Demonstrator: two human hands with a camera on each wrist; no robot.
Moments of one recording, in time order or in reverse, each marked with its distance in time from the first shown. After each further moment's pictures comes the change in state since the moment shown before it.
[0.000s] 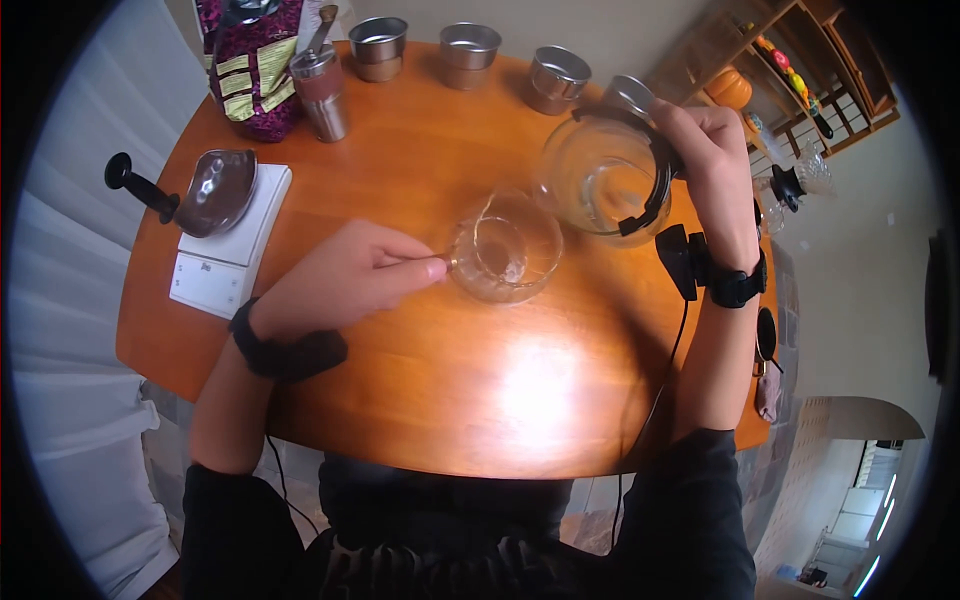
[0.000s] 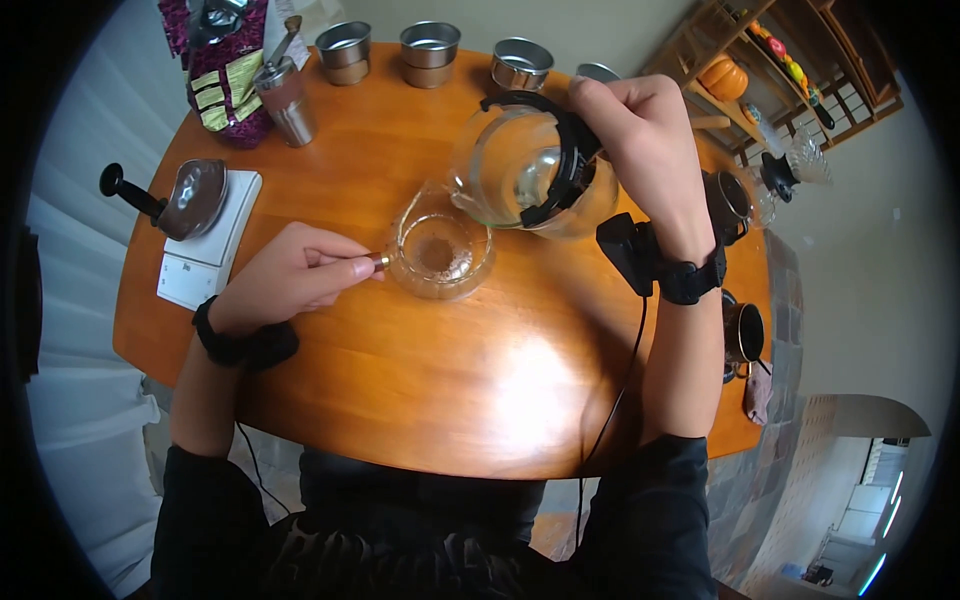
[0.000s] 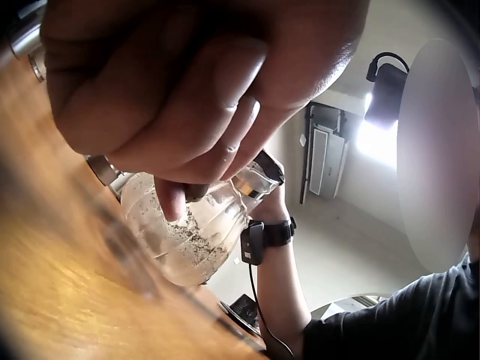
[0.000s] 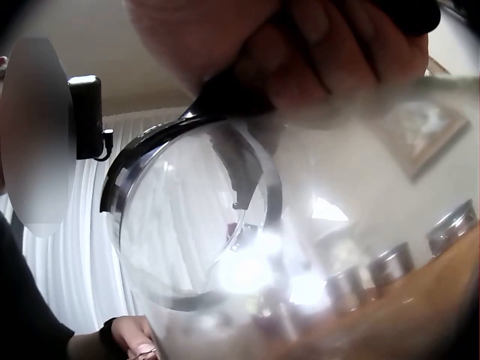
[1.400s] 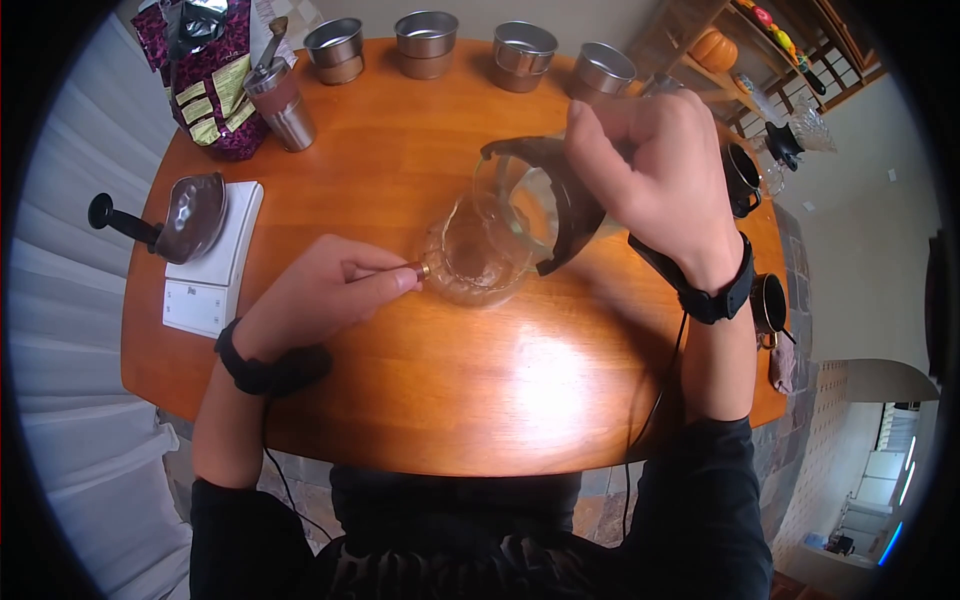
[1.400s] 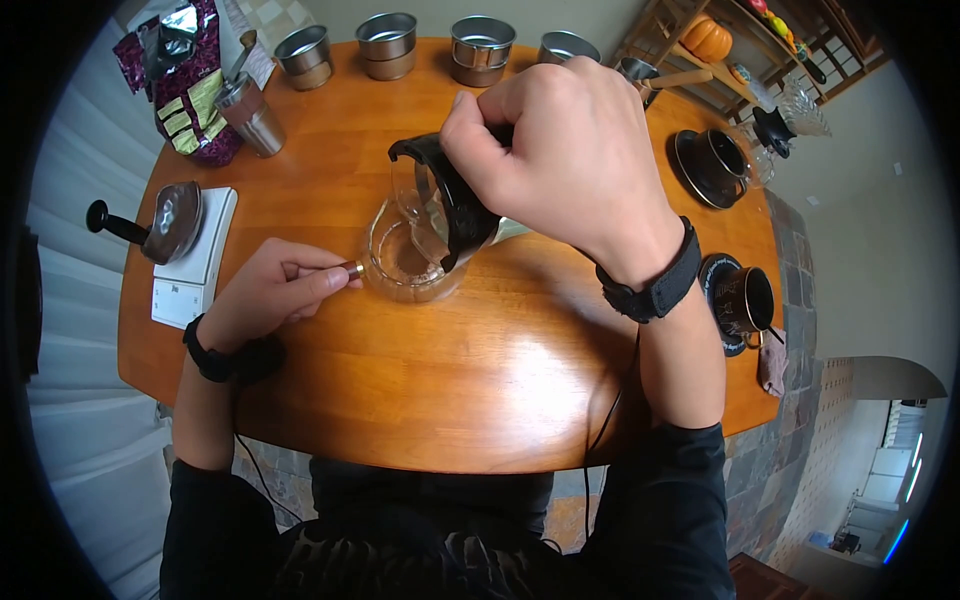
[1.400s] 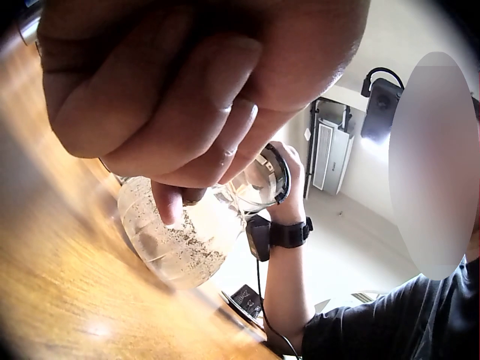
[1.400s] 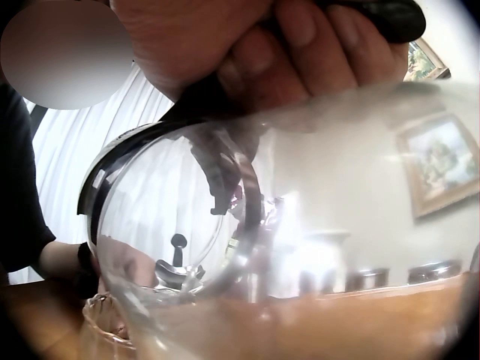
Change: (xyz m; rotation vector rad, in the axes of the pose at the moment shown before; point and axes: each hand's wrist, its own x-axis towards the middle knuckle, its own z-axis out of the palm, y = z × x) left_hand 0.004 -0.004 0.008 0.074 0.009 -0.052; right_hand -0.023 -0.012 0.013 -0.596 -0.042 -0.364
